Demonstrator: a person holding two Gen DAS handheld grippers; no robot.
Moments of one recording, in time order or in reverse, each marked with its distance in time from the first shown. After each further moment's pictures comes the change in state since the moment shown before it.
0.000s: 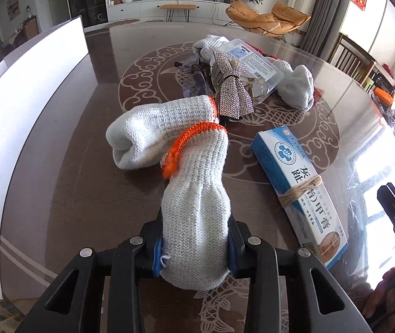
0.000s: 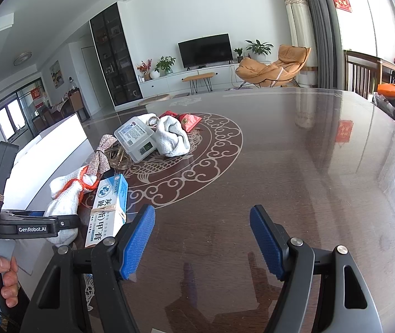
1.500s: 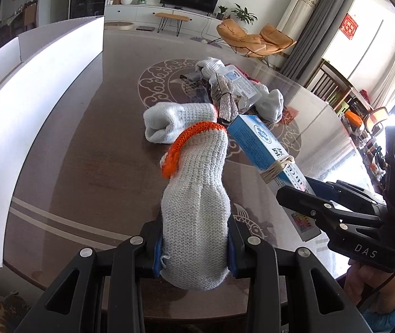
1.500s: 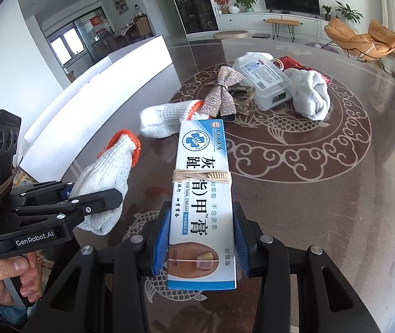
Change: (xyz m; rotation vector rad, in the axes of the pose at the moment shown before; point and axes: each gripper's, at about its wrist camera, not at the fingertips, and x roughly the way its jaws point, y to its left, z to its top) left arm -0.070 0.045 -0.032 -0.079 -0.077 -0.168; right arm 0.027 0.129 0.022 -0.246 0.363 0.365
